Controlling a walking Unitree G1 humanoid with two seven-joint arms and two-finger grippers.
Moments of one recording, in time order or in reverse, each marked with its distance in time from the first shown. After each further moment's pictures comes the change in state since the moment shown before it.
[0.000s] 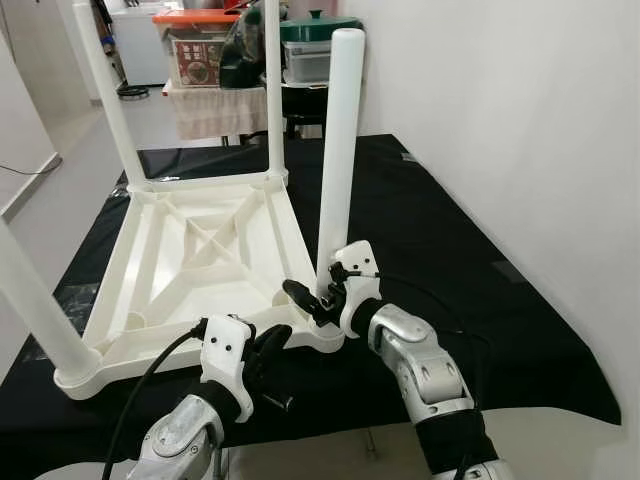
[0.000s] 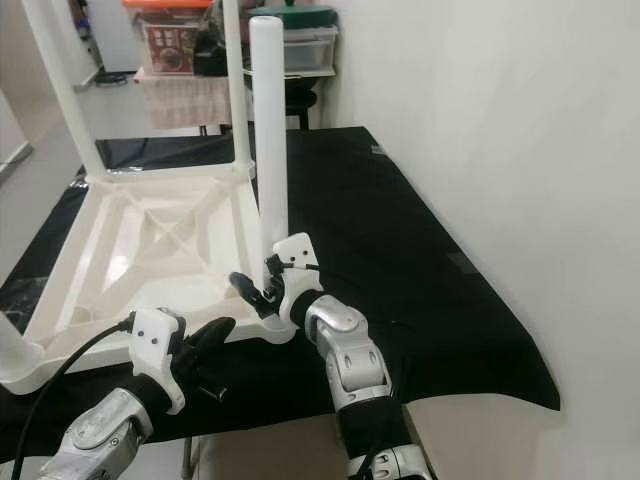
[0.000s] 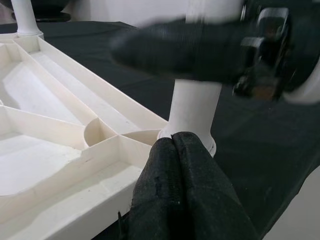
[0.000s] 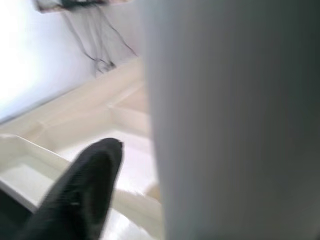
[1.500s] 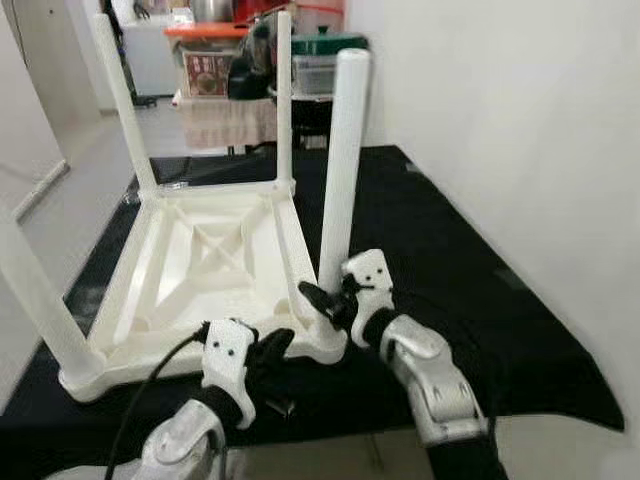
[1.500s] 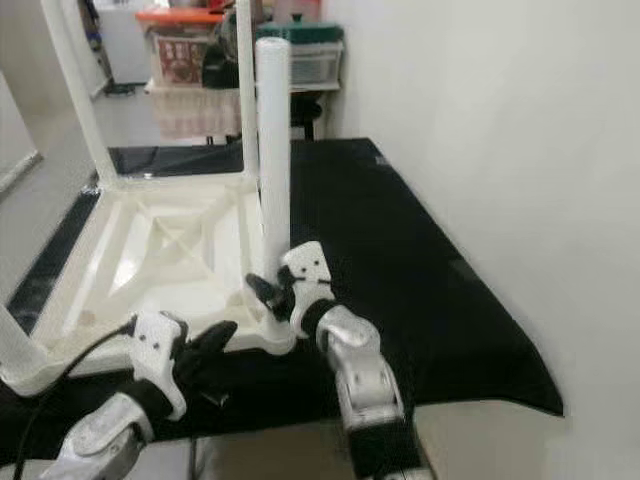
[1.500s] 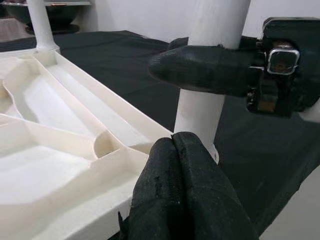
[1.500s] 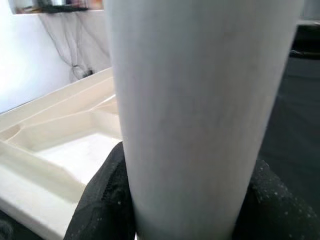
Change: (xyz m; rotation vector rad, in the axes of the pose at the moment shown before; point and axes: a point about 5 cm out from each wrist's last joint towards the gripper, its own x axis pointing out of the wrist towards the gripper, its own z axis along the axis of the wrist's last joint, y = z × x) left arm -0.005 -0.002 -0.001 0.010 0.010 0.003; right arm -0.021 -0.001 -0.022 -0.022 0.050 -0.185
